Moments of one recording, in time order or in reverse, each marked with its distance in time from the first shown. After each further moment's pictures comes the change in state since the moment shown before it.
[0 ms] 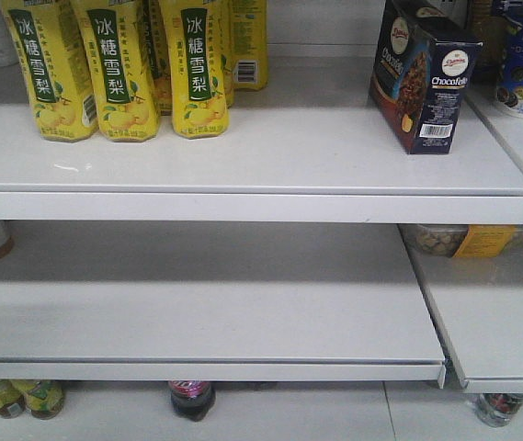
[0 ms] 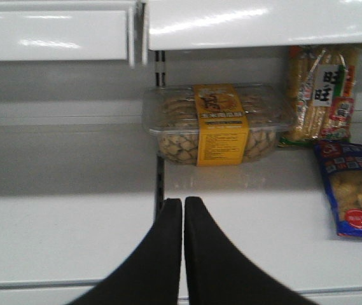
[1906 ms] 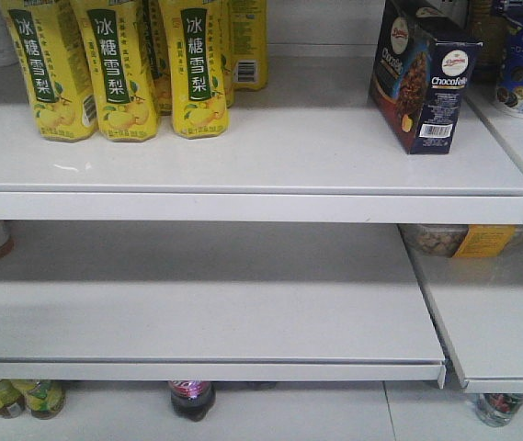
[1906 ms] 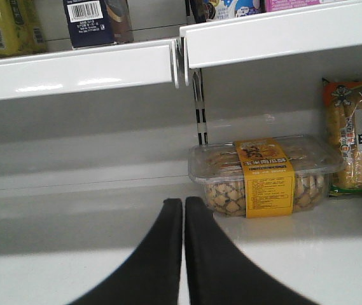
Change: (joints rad) left arm 0.000 0.000 0.000 -0.005 0.000 -0.003; right arm 0.229 -0.392 0.256 -0.431 -0.179 0.573
